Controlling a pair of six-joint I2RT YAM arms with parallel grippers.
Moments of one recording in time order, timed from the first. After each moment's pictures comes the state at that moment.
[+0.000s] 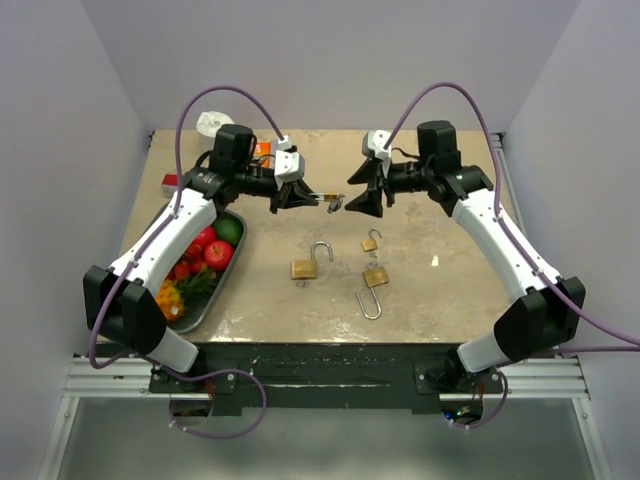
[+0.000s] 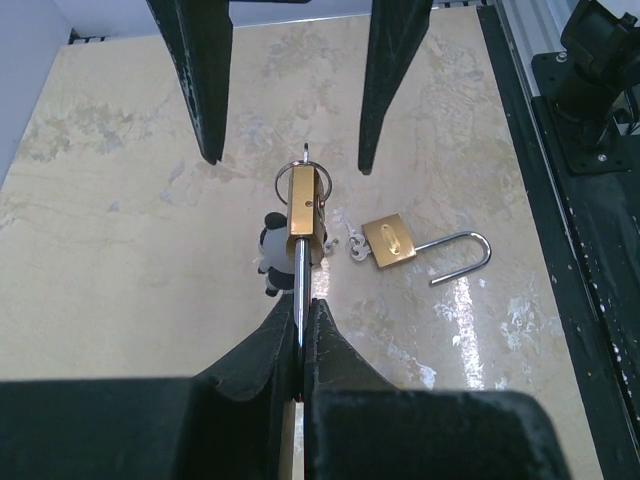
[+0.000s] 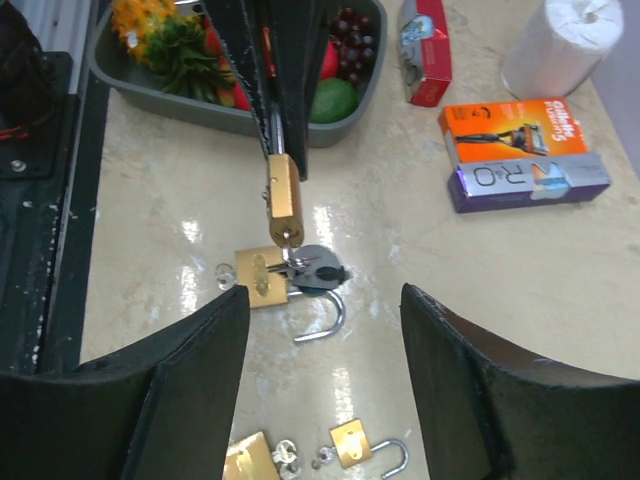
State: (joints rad) left arm -0.39 1.53 1.42 -0.46 1.07 0.64; right arm 0.34 1.48 1.45 -0.53 -0.98 -0.58
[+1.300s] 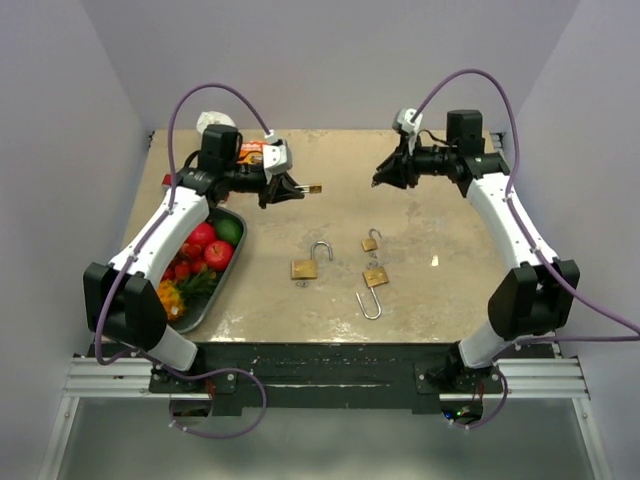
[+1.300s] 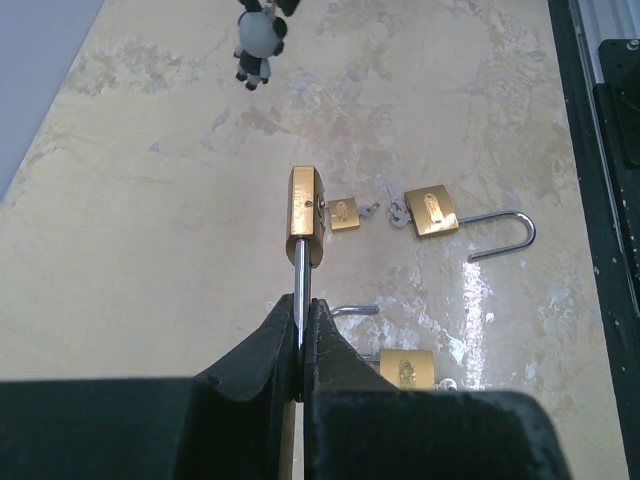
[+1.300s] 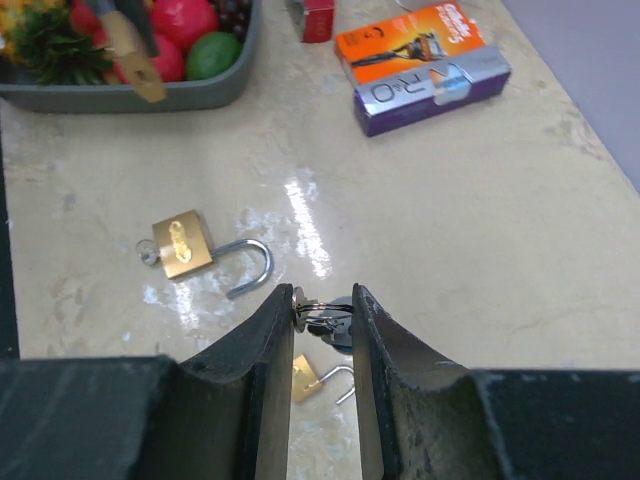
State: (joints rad) left arm -0.29 1.54 1.39 -0.43 1.03 0.63; right arm 0.16 1.57 1.52 -0.58 -0.96 -0.57
